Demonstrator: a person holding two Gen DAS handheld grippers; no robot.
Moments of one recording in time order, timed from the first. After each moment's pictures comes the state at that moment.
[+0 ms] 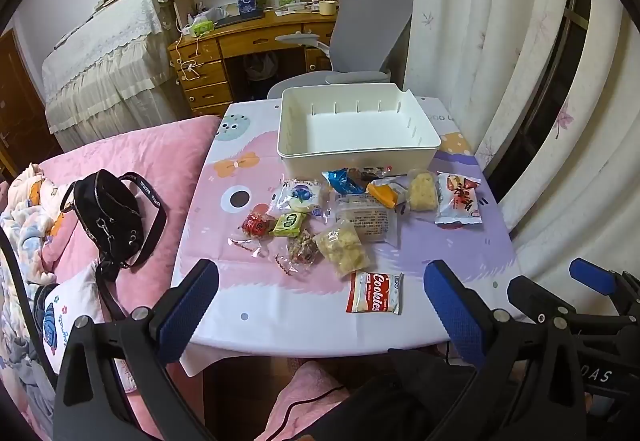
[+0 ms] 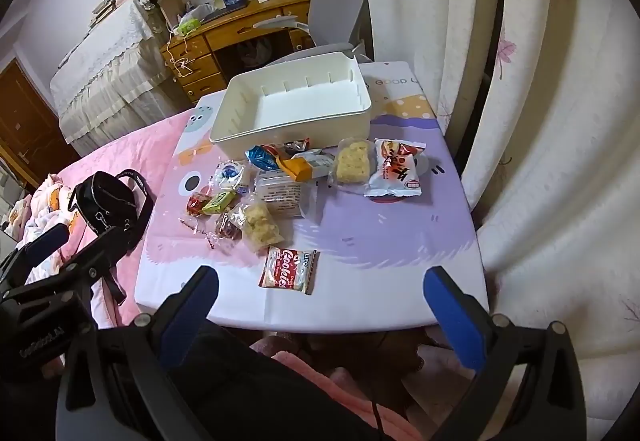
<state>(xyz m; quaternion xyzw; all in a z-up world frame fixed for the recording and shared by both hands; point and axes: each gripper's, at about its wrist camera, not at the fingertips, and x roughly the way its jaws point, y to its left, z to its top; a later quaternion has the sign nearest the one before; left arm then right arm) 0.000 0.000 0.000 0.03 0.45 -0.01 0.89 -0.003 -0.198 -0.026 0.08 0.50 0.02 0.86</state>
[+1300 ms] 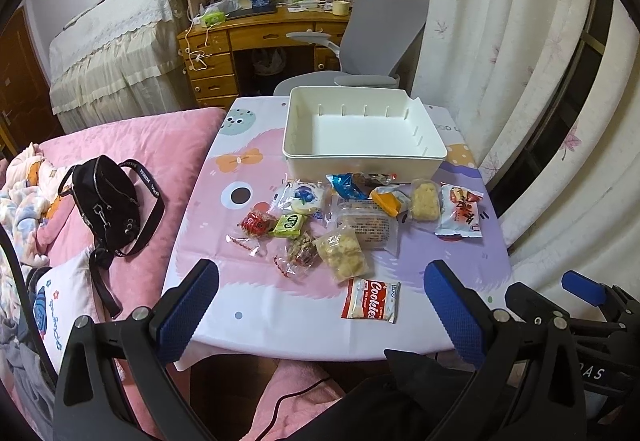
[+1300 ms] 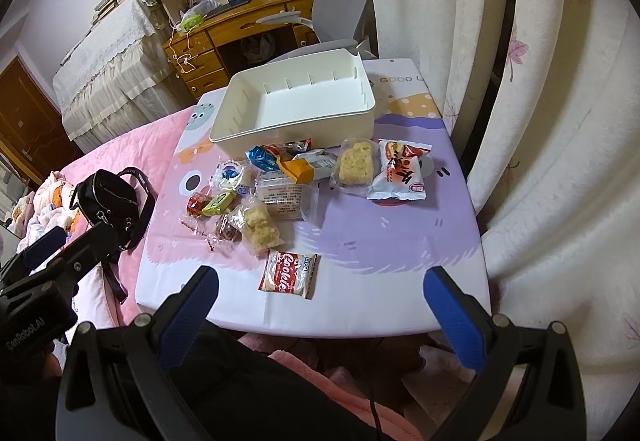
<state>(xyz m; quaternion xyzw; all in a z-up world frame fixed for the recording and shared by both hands) 0.009 0.005 0.002 -0.01 0.45 0.00 0.89 0.010 -0.202 -0.031 0.08 0.51 0.03 0.86</state>
